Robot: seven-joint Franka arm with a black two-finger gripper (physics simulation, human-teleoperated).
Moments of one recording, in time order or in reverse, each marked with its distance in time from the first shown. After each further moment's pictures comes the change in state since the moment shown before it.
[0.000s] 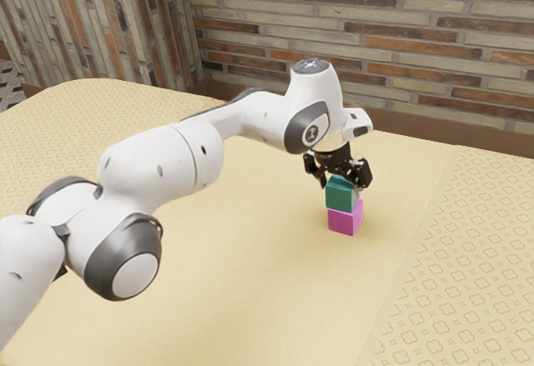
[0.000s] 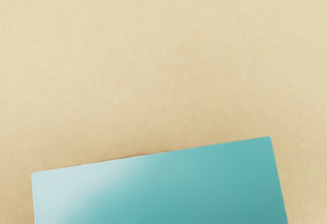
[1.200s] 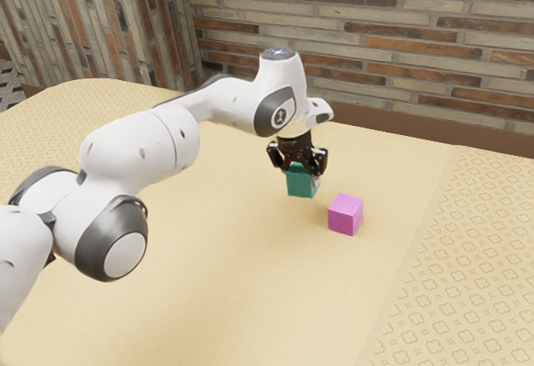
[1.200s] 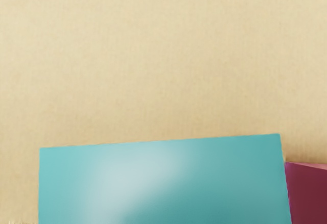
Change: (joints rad) arm 0.101 -0.032 0.015 -0.034 0.036 -0.070 -0.039
